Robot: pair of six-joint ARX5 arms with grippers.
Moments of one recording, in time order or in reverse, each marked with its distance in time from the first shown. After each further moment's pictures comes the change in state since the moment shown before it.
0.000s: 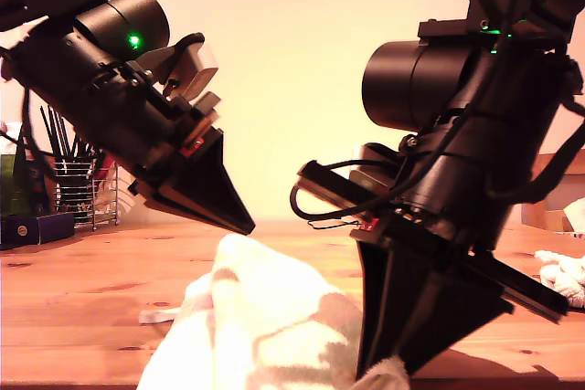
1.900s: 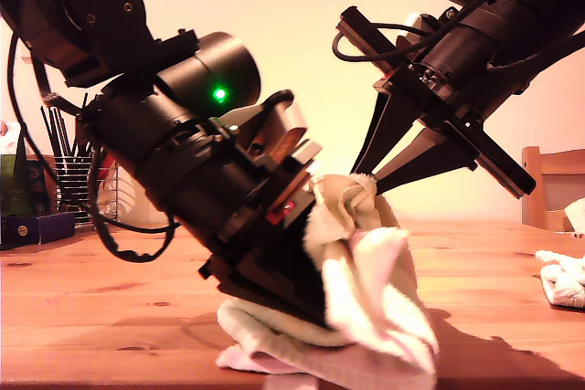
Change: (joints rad) left arm -0.250 0.140 0.000 0.057 0.065 -0.184; right arm -0.142 -0.248 0.000 0.177 -0.023 0.083
